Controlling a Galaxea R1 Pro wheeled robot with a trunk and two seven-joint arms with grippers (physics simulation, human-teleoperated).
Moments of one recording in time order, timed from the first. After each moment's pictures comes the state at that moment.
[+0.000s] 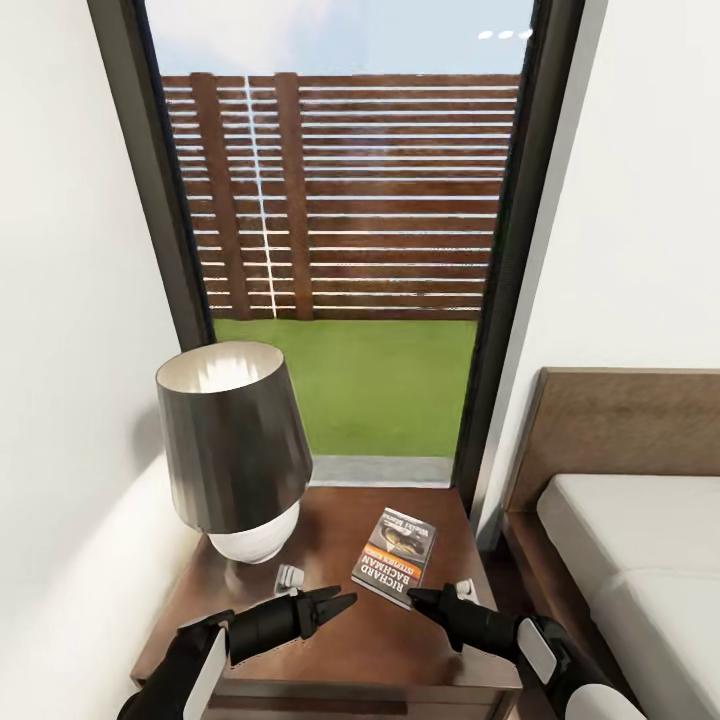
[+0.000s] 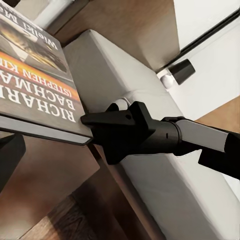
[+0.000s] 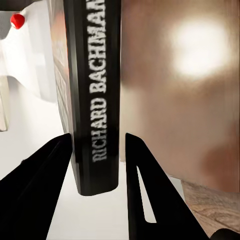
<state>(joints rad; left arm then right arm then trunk) -0.35 -0.07 0.10 -0.86 0.16 0.42 -1.16 -0.56 -0.01 -0.37 -0.39 -0.27 0.78 0.84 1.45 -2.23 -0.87</state>
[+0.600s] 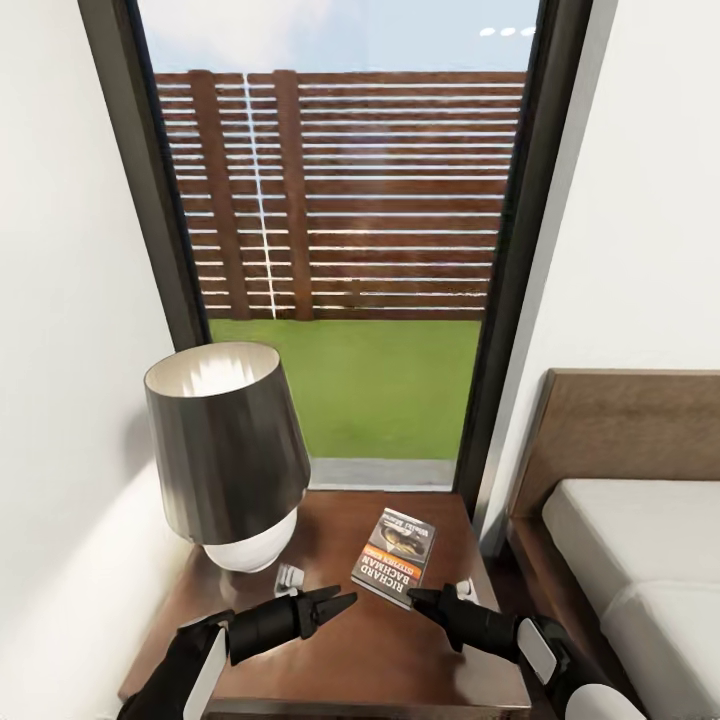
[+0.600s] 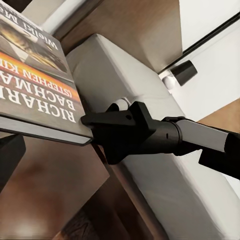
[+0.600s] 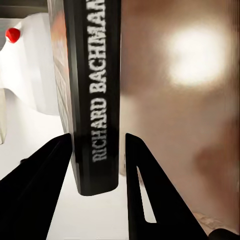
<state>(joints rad) -0.35 -0.07 0.10 -0.86 0.16 0.42 -1.16 -0.56 -0.01 -0.37 -0.39 -0.27 0.78 0.84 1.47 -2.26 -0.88</state>
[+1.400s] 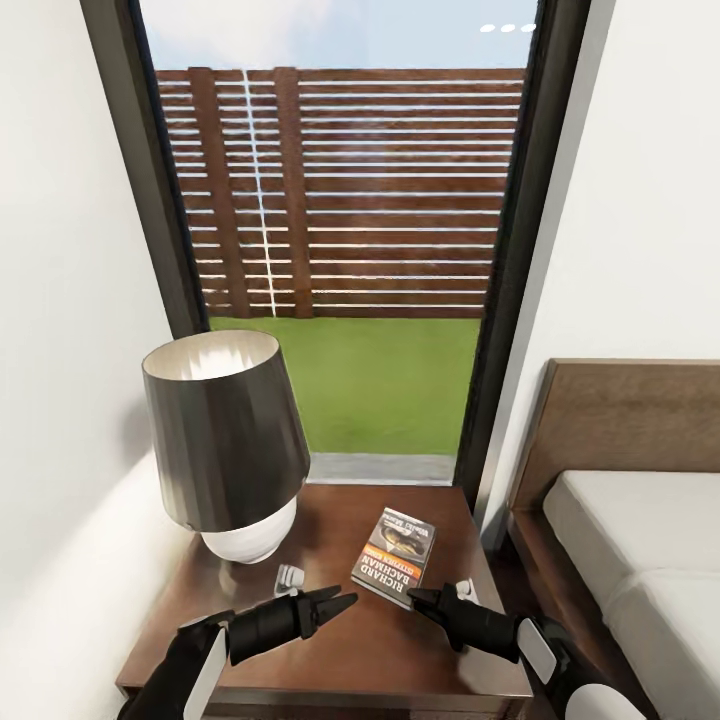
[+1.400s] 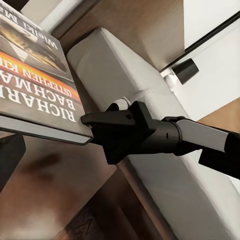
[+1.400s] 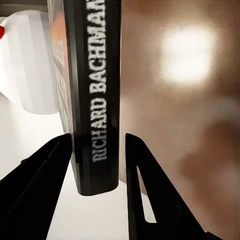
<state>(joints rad) -0.35 -0.07 0.10 -0.86 0.16 0.42 -1.16 -0.56 -0.01 -0.37 -0.39 -0.27 0.78 0.84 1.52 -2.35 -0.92</state>
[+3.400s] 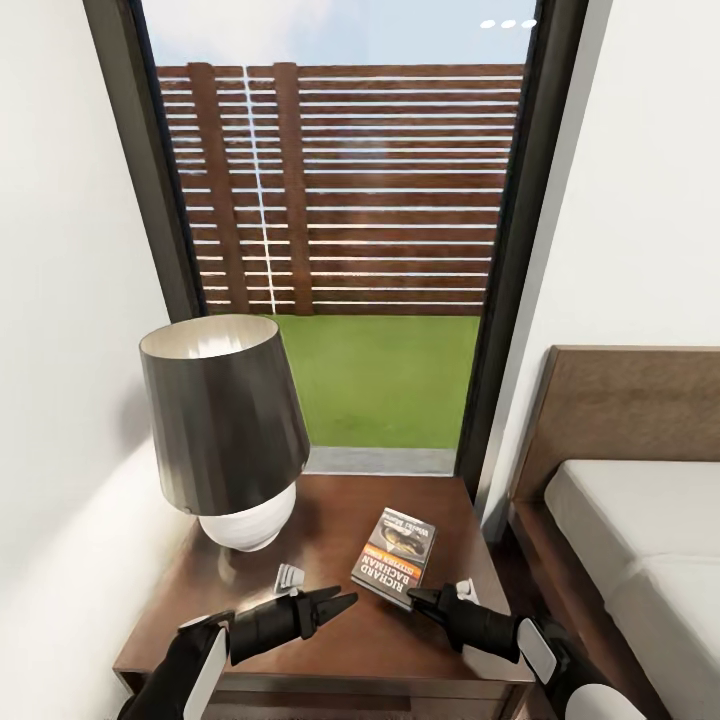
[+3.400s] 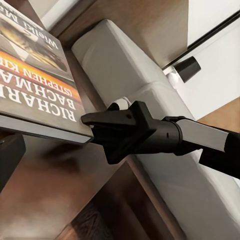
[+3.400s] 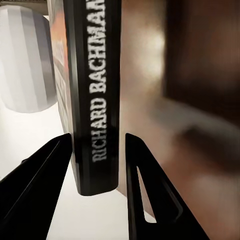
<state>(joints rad) -0.35 -0.07 0.10 -0.86 0.16 0.42 -1.15 -0.56 -0.01 -0.37 -0.39 -0.27 0.78 0.84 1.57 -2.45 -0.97</state>
